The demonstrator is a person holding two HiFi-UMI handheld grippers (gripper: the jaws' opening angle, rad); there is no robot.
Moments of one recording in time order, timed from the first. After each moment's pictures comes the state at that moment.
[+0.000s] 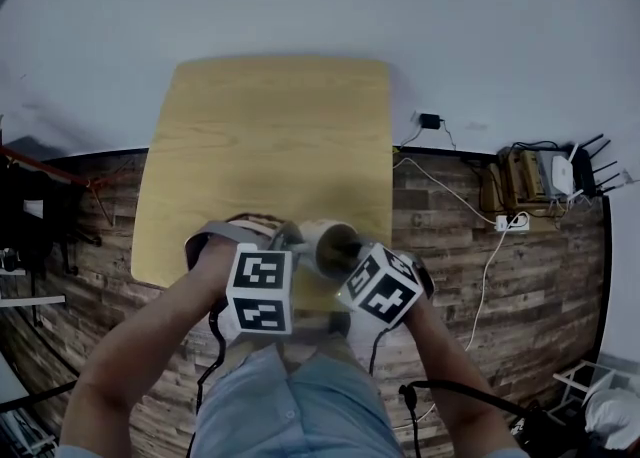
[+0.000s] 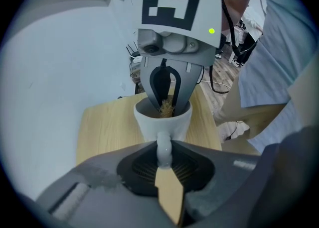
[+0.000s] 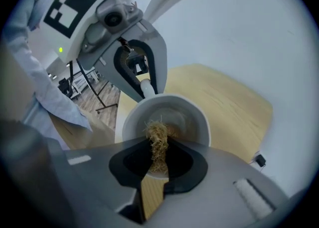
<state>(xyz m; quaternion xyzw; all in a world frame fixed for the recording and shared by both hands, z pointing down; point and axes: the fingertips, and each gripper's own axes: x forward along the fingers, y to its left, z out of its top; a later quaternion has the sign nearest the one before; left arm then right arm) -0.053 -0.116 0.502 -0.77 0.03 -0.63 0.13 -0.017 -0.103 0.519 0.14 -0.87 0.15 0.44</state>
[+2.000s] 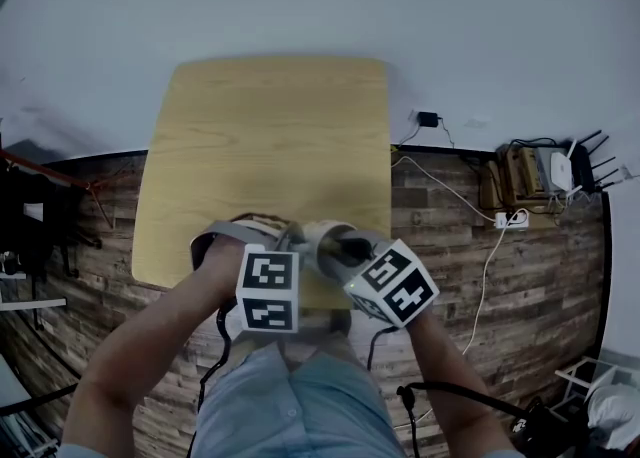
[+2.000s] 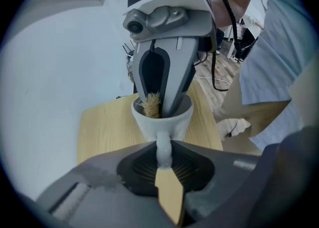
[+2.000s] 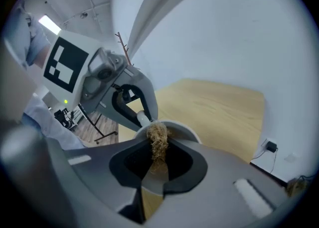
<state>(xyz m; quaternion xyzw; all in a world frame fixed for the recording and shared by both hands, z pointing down) -0.049 -0.114 0.508 -0.76 0.02 -0.64 0.14 -0.021 -0.117 0.485 0.21 -0.90 0.23 0.31</state>
